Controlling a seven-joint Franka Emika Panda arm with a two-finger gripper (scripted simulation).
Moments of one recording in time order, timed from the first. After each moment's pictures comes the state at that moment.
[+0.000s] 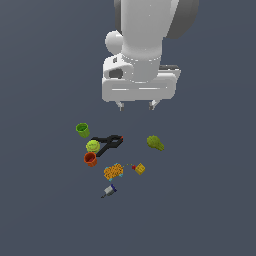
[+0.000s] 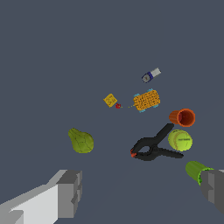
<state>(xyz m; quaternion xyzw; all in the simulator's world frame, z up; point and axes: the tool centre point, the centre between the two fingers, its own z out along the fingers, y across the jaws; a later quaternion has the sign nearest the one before) -0.004 0.028 0.326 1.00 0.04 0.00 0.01</state>
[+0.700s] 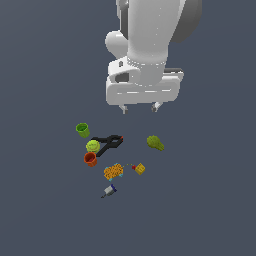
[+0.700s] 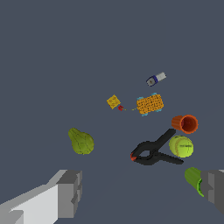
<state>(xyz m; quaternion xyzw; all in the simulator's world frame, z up) 0.001 0.038 0.320 1.00 0.07 0.00 0.01</state>
